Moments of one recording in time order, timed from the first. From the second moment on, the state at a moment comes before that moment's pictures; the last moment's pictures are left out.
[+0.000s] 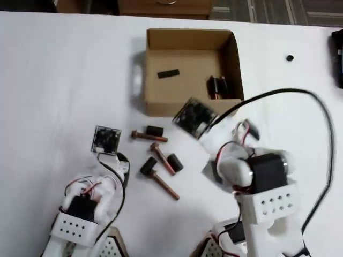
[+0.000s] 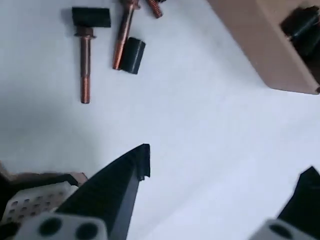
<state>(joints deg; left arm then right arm) 8.0 -83.7 95.4 43.7 6.5 -20.9 -50.0 28.7 100.0 39.0</state>
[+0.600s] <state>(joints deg) 0.8 -83.7 95.4 43.7 11.8 -27.2 -51.7 39.6 92.0 39.0</state>
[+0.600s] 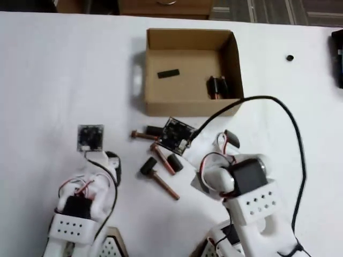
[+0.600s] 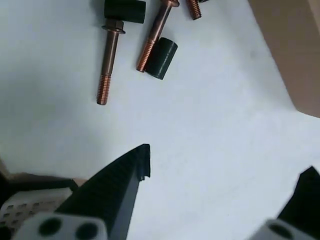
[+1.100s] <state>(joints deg) -6.4 -83.7 95.4 43.7 11.9 -37.9 -37.4 50.4 64.9 21.0</state>
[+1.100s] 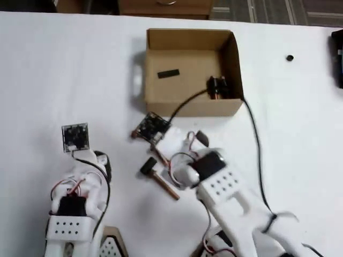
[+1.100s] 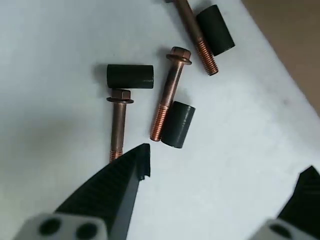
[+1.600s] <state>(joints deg) -6.4 -83.8 95.4 43.7 11.9 -37.2 -12.6 45.9 55.1 17.5</state>
